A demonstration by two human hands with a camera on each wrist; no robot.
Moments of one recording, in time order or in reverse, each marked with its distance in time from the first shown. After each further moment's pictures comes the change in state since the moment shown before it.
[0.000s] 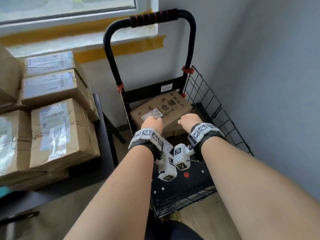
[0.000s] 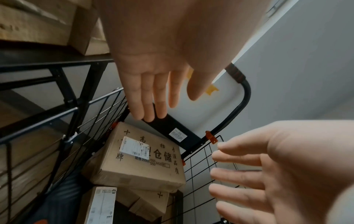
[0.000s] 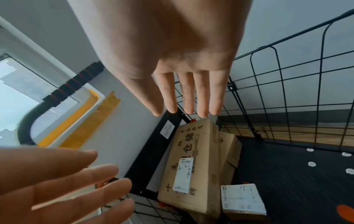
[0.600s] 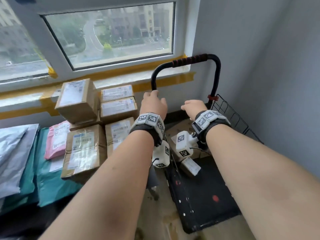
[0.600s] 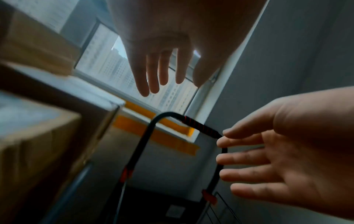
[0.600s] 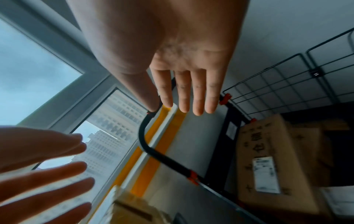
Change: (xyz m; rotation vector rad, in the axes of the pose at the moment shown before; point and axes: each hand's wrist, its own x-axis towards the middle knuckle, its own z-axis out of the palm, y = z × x) left_hand -0.067 0.011 -0.196 0.099 0.464 0.356; right_hand -0.106 -0.168 -0.008 0.217 0.150 -0.278
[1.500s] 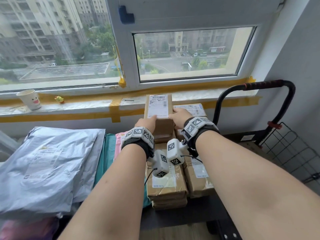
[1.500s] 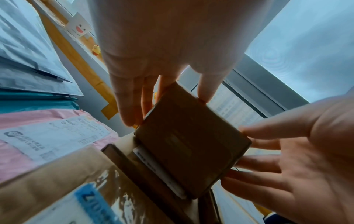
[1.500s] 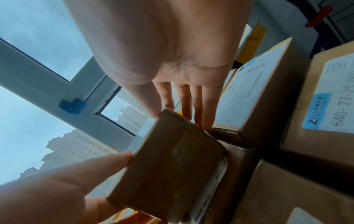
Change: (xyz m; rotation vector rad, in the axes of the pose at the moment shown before) left_hand 0.076 -0.238 -0.195 -0.147 -0.105 -0.521; right_hand -0.005 -0.234 0.241 0.052 -0.283 -0.197
